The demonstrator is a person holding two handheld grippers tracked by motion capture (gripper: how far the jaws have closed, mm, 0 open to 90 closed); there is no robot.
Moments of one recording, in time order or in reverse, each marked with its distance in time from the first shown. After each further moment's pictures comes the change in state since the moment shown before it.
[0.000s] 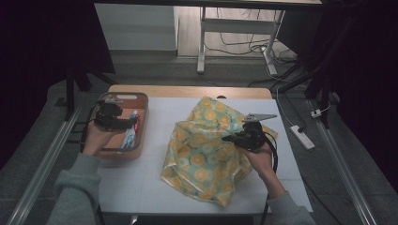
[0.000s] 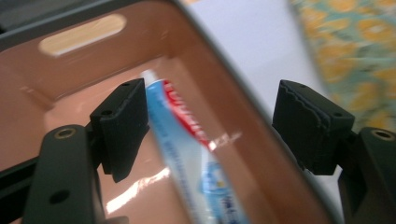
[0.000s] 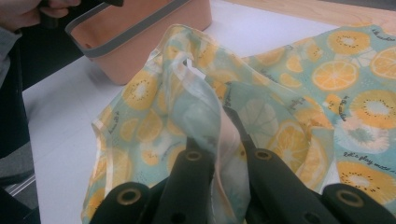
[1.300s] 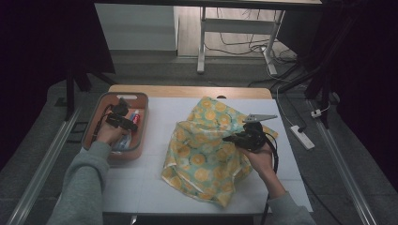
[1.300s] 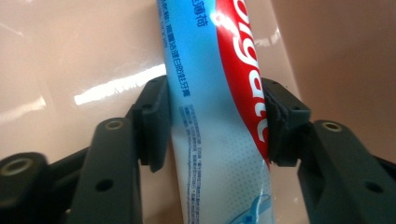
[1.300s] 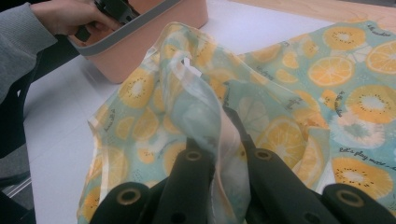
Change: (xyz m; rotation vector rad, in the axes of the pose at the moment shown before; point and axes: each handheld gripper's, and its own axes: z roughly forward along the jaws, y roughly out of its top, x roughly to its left) left arm 0.033 -0.007 0.093 0.401 -0.059 -0.216; right arm -0.003 -0.003 0.000 0.003 -0.009 0.006
